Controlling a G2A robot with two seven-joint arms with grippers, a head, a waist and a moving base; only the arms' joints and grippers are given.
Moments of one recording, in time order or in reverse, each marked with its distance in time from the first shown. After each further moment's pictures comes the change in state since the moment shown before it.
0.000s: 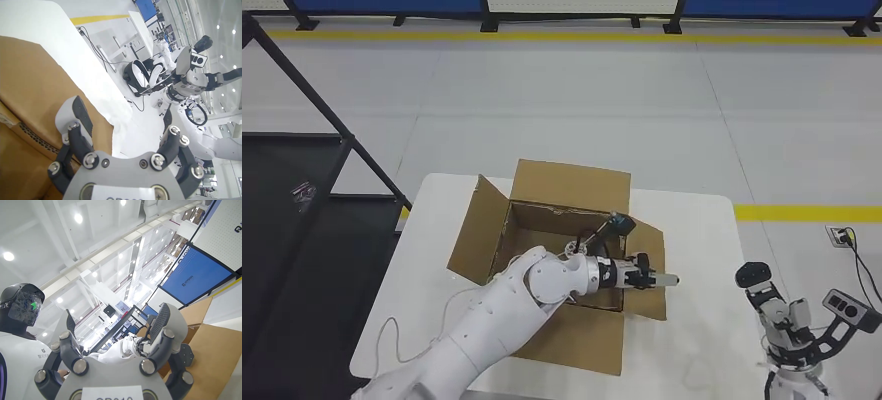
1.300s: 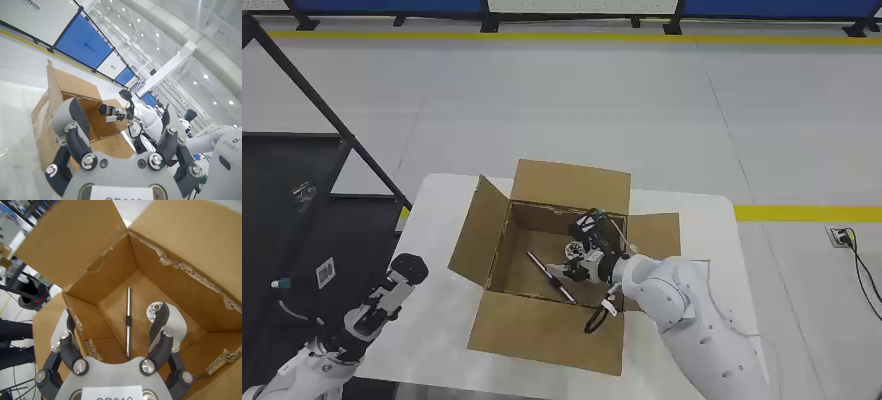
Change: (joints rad) left arm 1.095 0.302 -1.368 -0.940 -0.215 -0.220 -0.145; right arm 0.648 -0.082 -0.727 0.083 -1.481 0.793 0.035
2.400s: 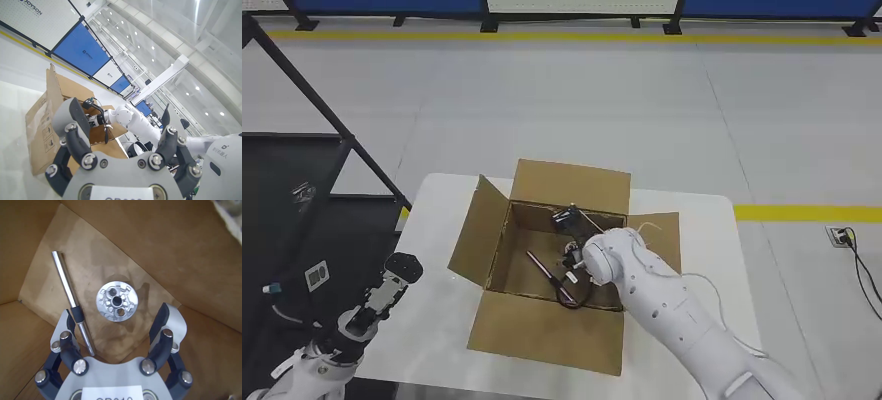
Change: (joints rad) left arm 0.003 0.002 0.010 -0.008 -0.037 0.028 0.077; right arm 0.393 -0.186 -0.355 0.637 -0.072 0.333 0.120
